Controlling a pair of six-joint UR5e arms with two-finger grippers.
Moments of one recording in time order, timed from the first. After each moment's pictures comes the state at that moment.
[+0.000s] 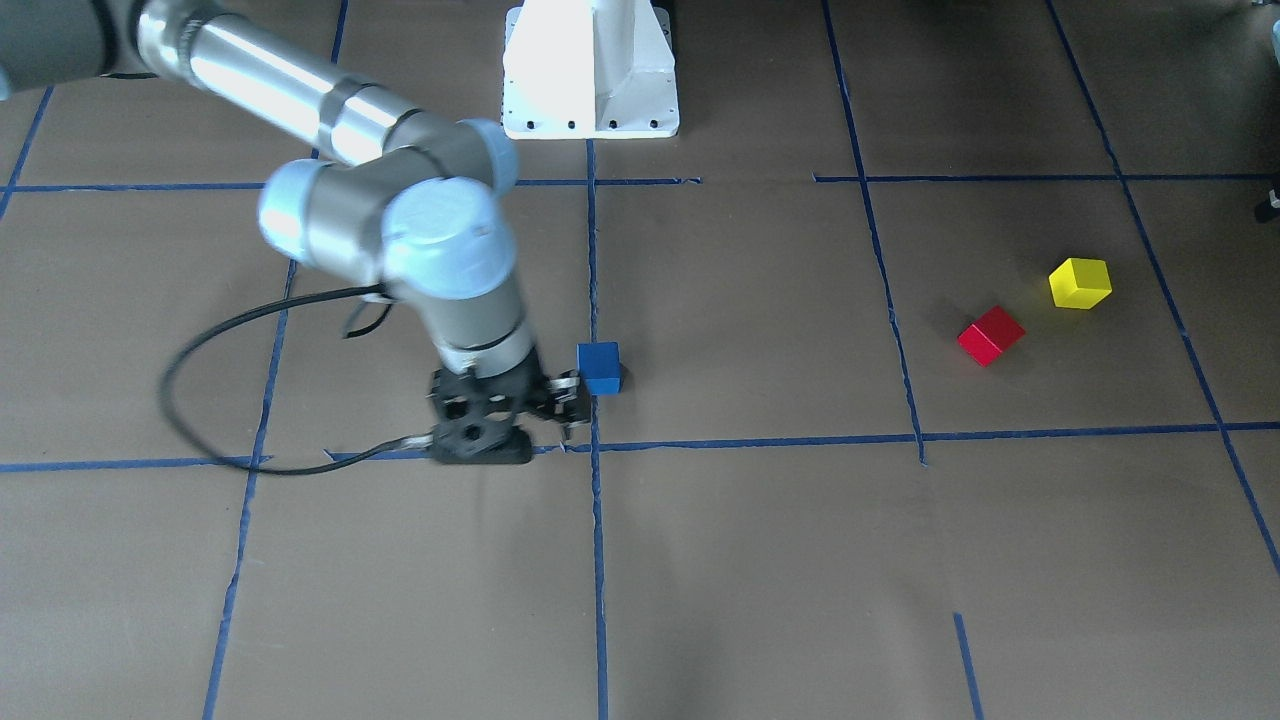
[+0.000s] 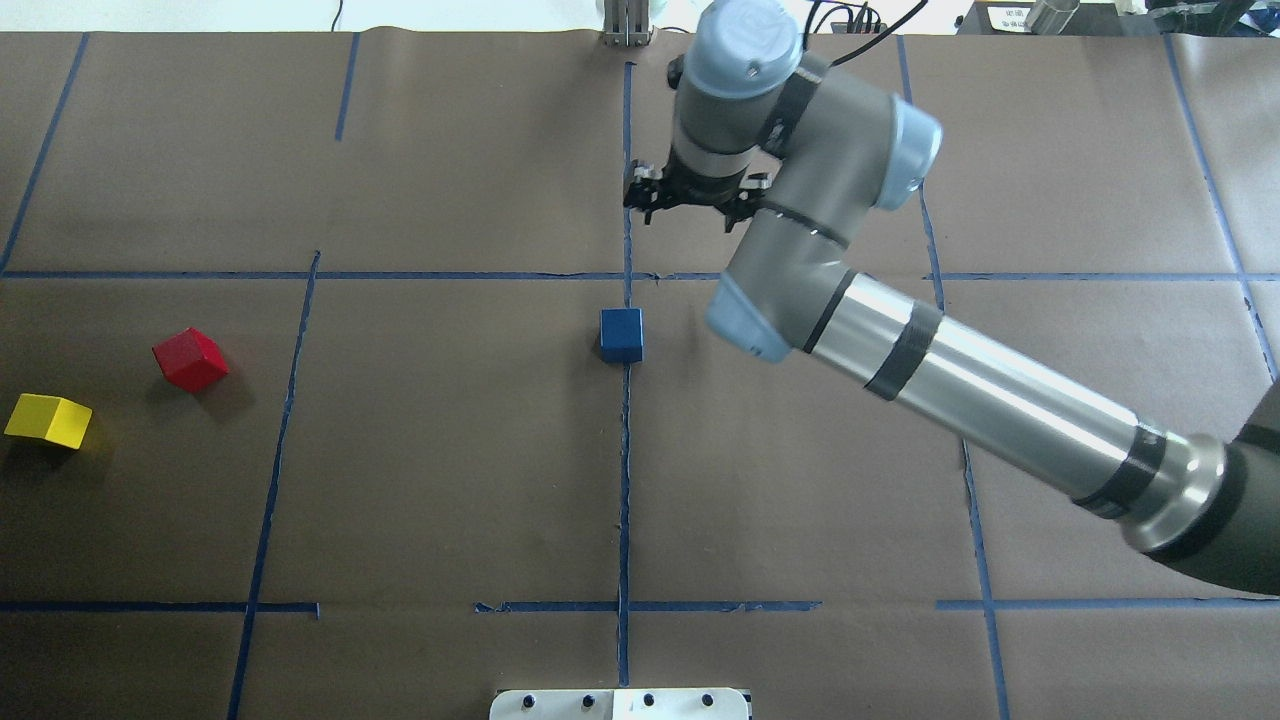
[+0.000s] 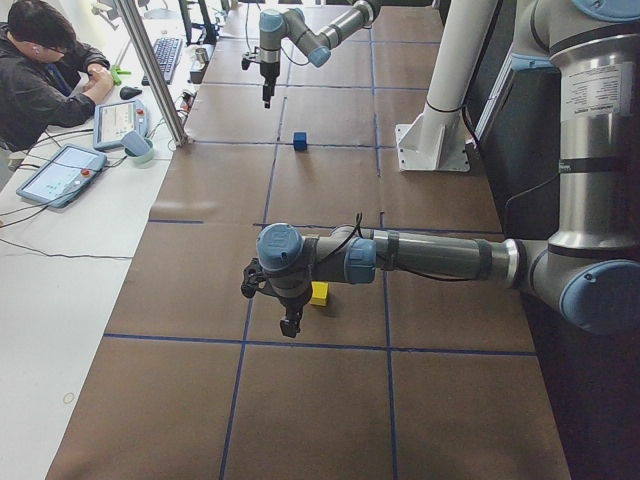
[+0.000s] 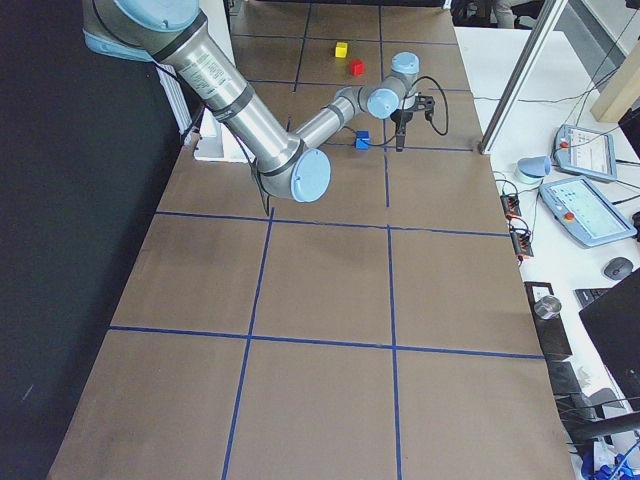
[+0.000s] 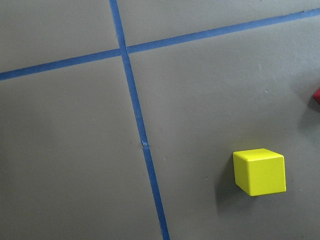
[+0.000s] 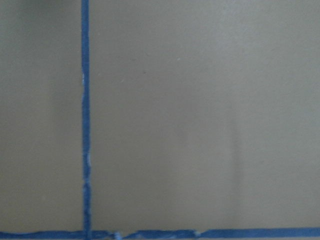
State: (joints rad) left arm -1.50 -1.47 -1.74 -1.51 -2.42 0.17; right arm 0.86 -0.77 1.34 -1.41 2.08 1.00
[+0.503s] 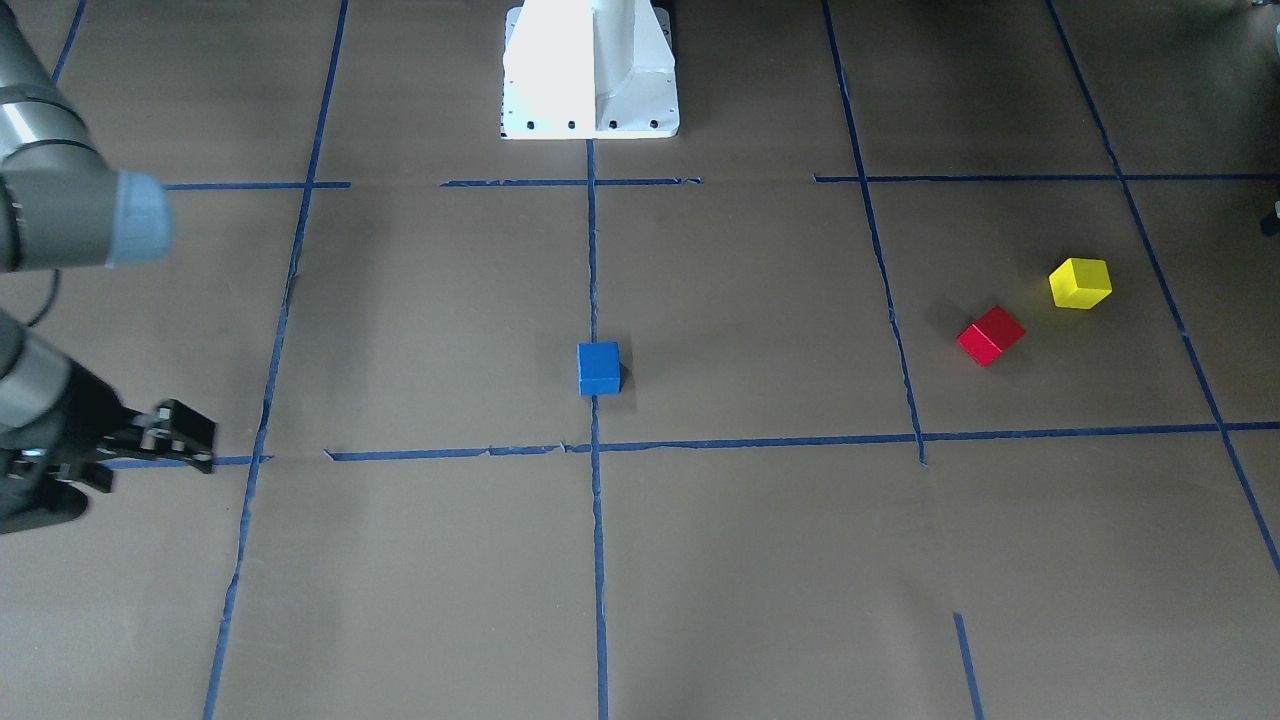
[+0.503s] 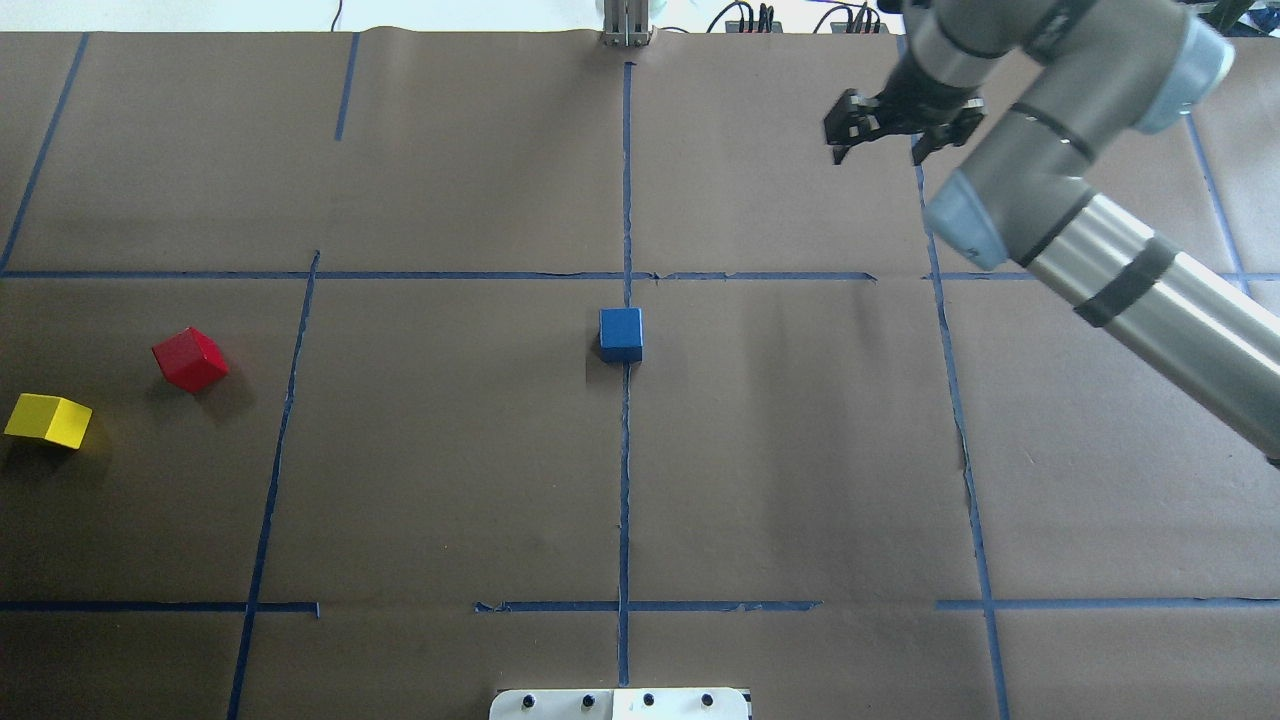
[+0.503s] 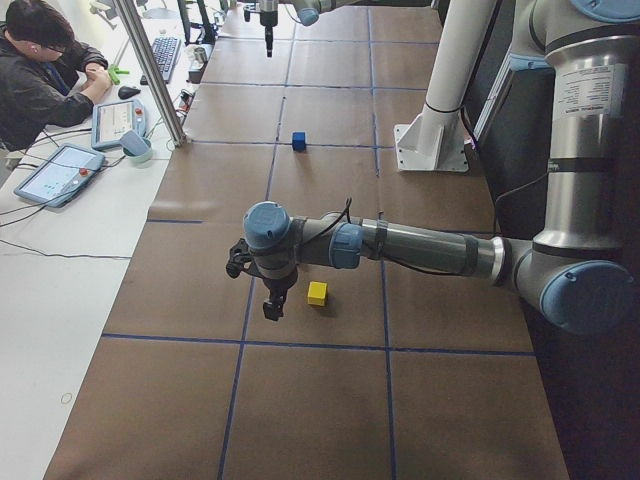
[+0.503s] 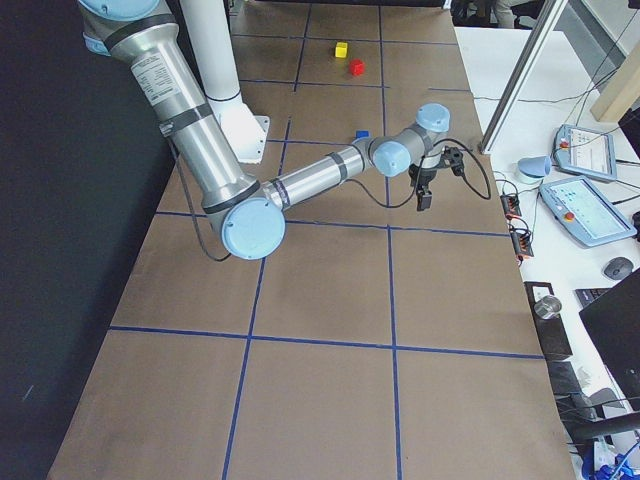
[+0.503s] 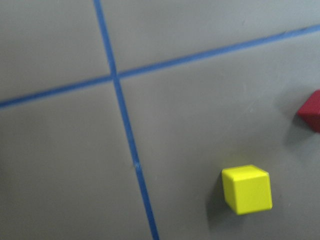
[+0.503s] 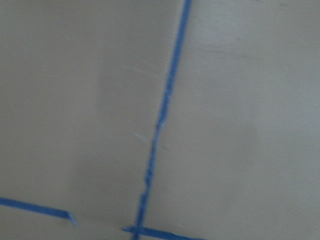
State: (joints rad) left arm -1.50 -1.54 -1.75 -1.52 -2.42 0.16; right arm 1.14 -1.17 1.52 -1.40 2.23 0.46
